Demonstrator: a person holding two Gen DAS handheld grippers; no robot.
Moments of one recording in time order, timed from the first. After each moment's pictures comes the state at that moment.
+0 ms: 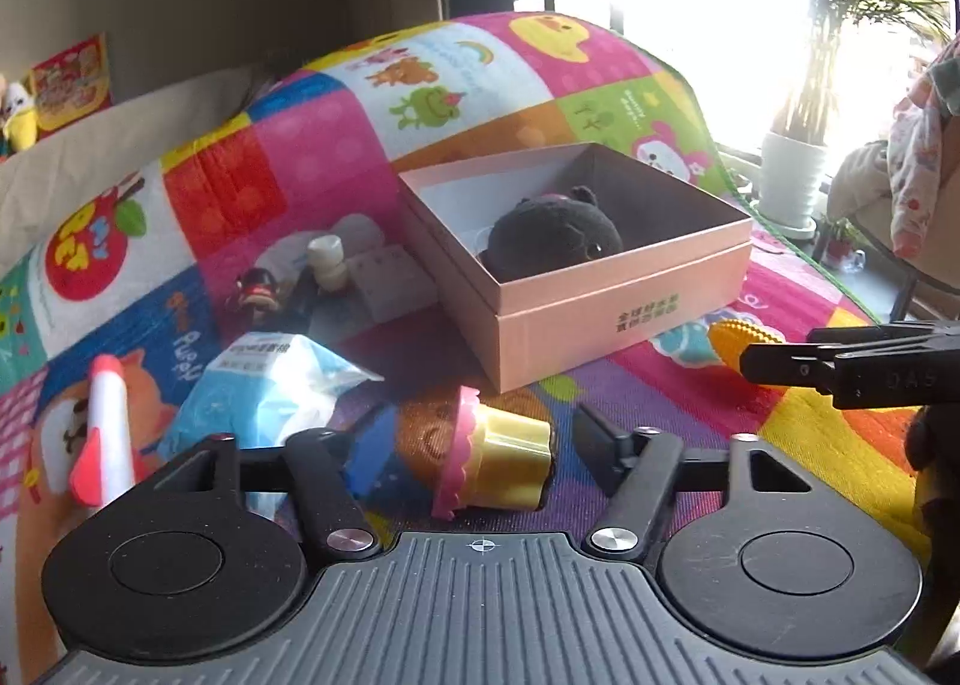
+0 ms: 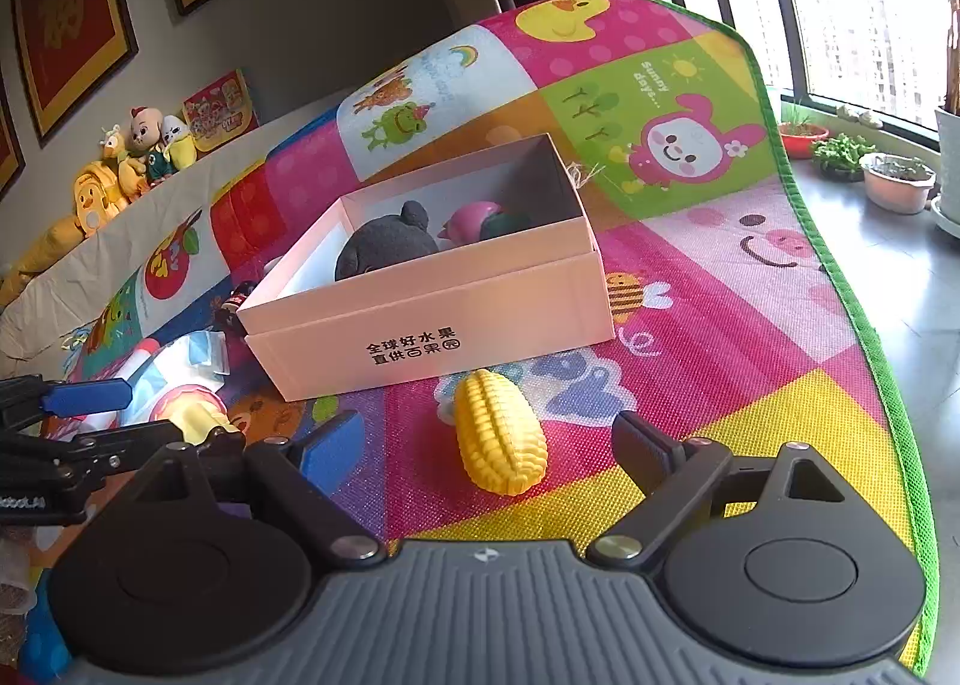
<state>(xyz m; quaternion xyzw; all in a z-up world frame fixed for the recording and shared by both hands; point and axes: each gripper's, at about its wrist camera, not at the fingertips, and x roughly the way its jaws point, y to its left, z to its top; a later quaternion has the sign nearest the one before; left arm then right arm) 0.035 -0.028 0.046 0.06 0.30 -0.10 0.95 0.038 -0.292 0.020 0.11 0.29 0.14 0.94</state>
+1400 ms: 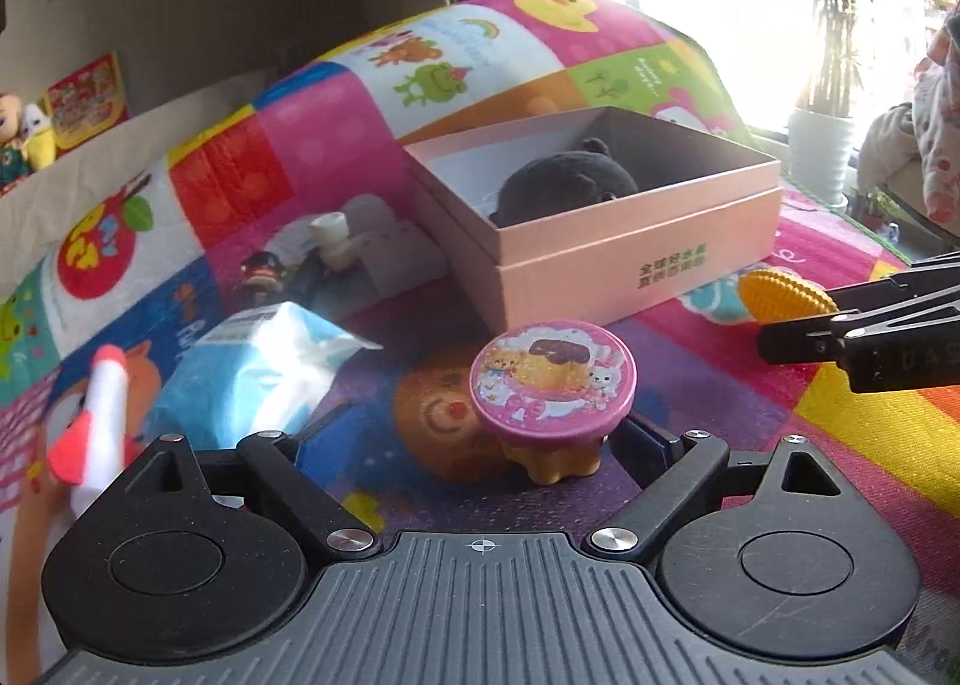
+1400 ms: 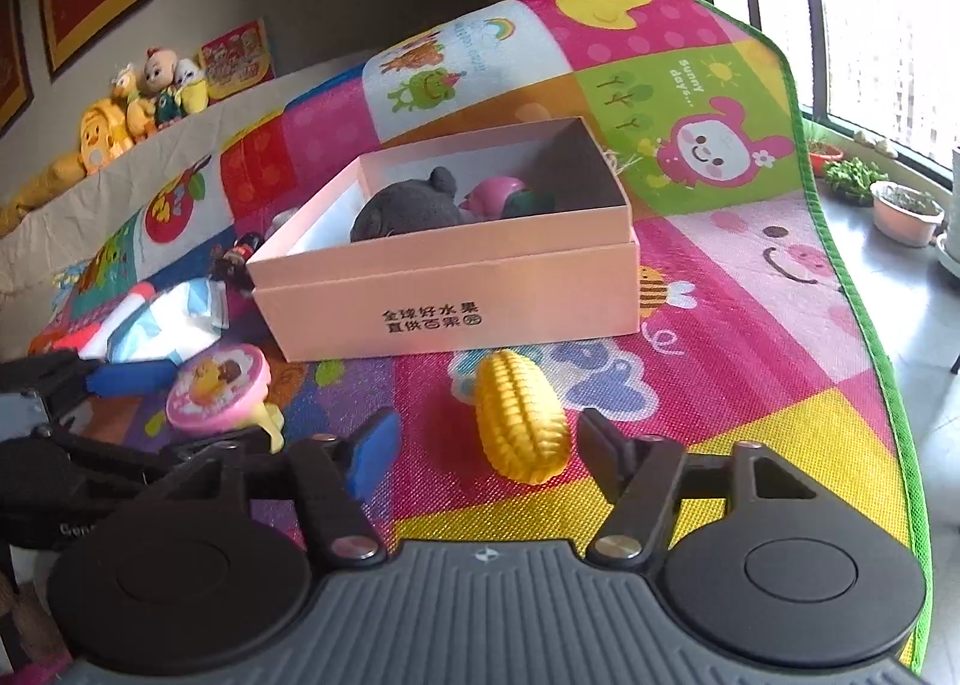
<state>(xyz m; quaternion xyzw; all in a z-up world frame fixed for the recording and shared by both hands) 0.032 -0.035 0.017 0.10 0.29 -0.06 0.95 0.042 -0.265 0.021 0.03 0.31 0.15 0.94</state>
